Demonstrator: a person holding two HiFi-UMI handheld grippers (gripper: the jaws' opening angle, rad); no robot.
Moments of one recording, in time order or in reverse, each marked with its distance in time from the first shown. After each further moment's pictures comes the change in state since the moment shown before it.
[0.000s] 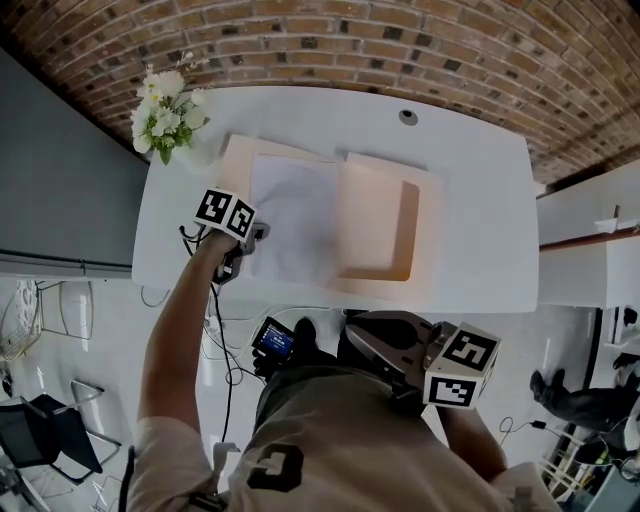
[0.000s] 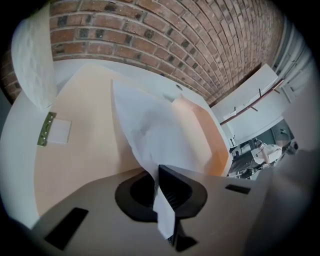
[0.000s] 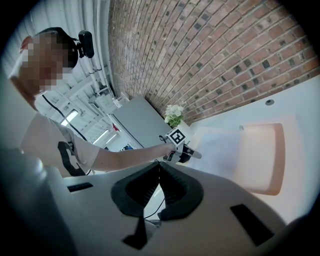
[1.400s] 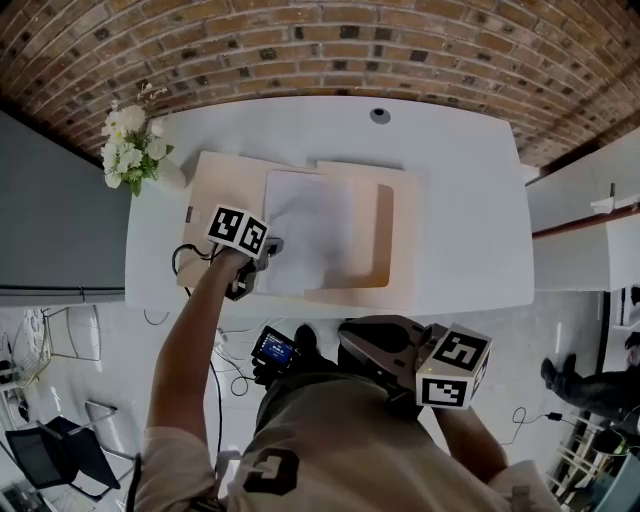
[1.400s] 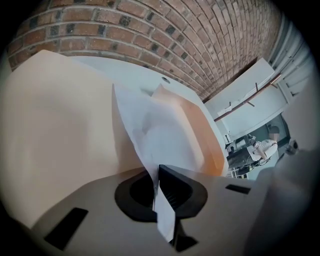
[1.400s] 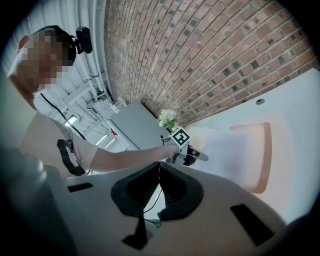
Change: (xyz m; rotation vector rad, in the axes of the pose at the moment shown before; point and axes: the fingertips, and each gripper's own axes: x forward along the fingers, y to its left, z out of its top) left arm 0.052 -0.064 0.022 0.051 0.038 -0.052; right arm -0.030 -0.029 0.001 0.042 -0.040 -0.007
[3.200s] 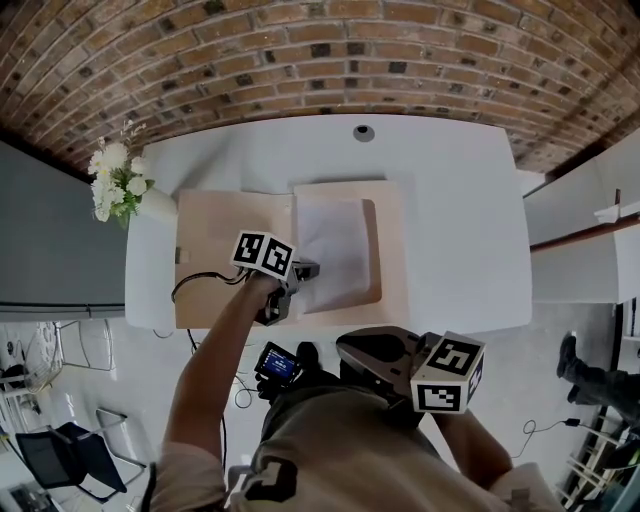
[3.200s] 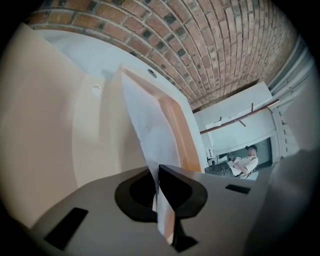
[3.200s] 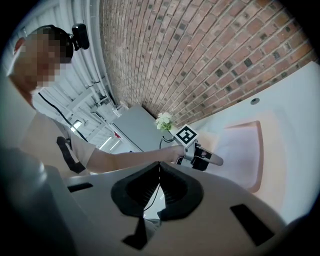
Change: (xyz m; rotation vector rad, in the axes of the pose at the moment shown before) left arm 0.064 -0.104 0.034 -0.154 -0.019 -0.204; right arm -0.041 -0.043 0.013 0.034 0.005 0.061
